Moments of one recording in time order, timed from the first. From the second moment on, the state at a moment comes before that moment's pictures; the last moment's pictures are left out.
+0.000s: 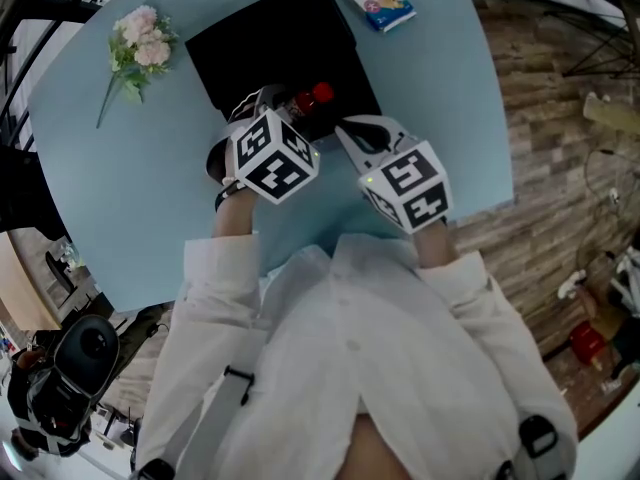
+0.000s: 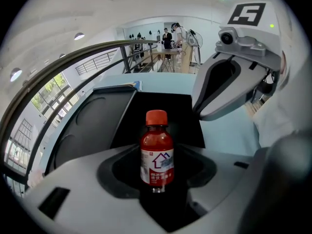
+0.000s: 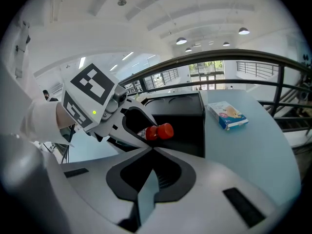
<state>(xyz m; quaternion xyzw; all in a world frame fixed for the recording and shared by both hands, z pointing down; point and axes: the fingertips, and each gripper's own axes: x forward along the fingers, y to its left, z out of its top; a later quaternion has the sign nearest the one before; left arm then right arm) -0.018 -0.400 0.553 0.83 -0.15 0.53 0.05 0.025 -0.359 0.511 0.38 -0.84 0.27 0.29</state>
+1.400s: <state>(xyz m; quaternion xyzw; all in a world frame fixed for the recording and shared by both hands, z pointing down) -0.003 -0.394 0.555 0.84 -0.14 0.53 0.04 0.032 -0.348 0.509 0.38 -0.84 0.27 0.29</state>
